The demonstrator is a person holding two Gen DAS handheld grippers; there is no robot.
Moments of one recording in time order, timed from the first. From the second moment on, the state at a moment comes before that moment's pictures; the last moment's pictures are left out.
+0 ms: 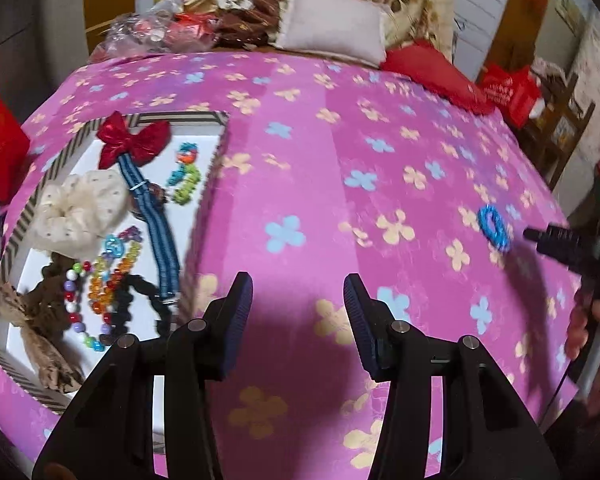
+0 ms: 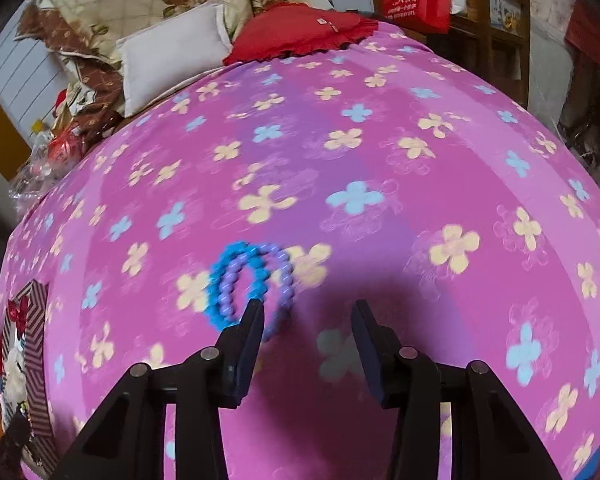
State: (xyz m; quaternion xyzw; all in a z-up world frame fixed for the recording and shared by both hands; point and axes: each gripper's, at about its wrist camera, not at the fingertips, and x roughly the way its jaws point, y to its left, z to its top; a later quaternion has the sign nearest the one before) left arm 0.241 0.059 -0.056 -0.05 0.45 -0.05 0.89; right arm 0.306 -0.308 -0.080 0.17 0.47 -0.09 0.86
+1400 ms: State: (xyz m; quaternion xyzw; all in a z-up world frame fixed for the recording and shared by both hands) left arm 0.253 0.058 -0.085 -0.04 0.48 -0.04 0.88; right arm 0.342 -0.275 -0.109 0.04 0.51 -0.06 0.85
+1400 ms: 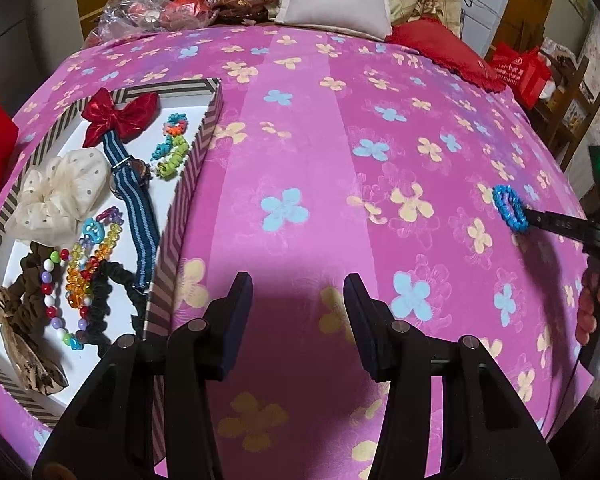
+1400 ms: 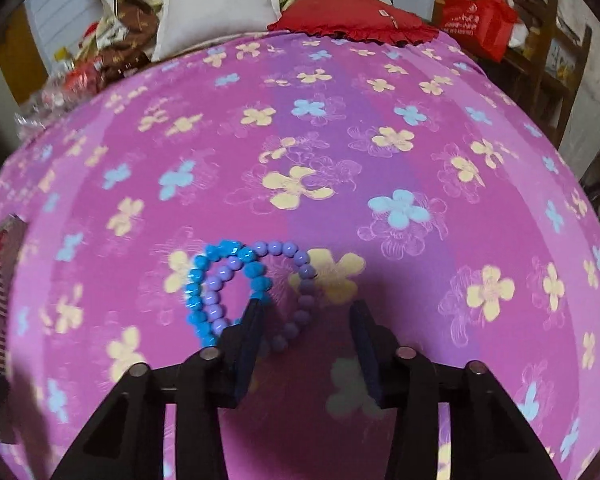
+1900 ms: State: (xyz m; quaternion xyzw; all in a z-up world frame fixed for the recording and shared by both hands) left arm 0.248 0.035 -0.085 -0.02 0.46 -0.06 0.88; right arm 0.274 -0.285 -0.100 0.07 0.50 -0.03 0.86
